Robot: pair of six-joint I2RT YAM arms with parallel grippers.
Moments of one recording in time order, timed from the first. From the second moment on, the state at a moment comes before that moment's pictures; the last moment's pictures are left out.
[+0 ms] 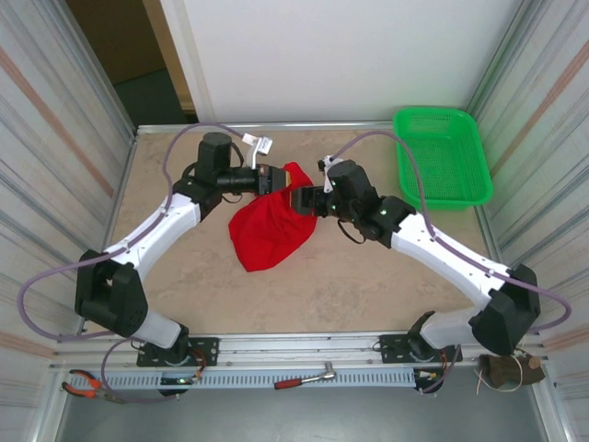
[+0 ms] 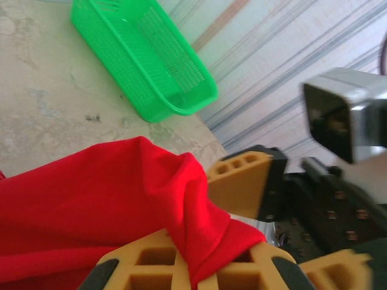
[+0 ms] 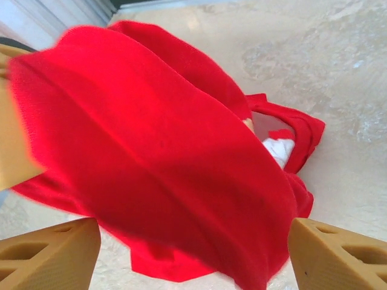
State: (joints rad) left arm -0.43 1.48 1.20 -0.12 0.83 -0.44; right arm 0.76 1.35 1.17 -0.41 0.05 0.52
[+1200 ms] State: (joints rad) left arm -0.33 1.17 0.96 -0.12 0.55 -0.47; right arm 0.41 1.30 0.89 0.08 -0.84 0.63
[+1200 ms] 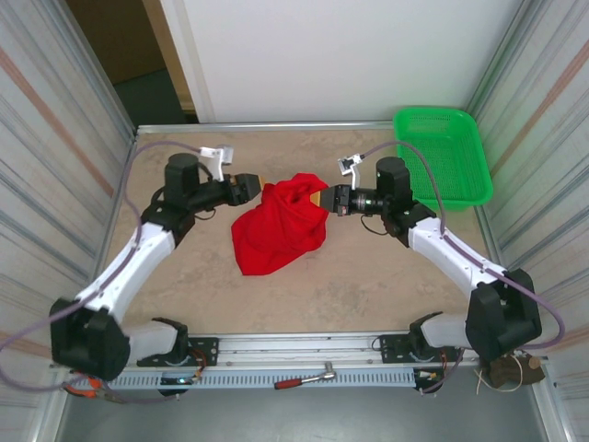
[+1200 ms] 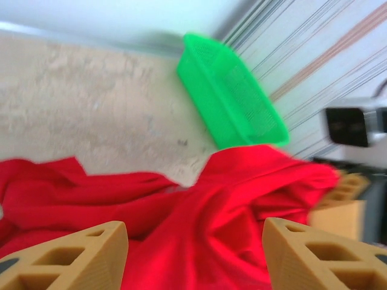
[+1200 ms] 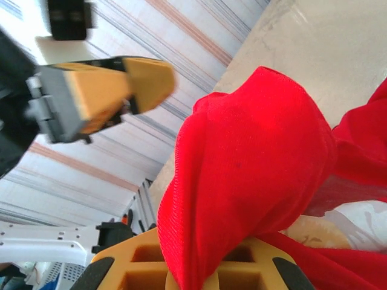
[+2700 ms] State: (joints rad) left arm -0.39 1.35 1.04 0.26 0.98 -0.67; right arm 0.35 1.35 0.90 -0.09 -0.47 0.70
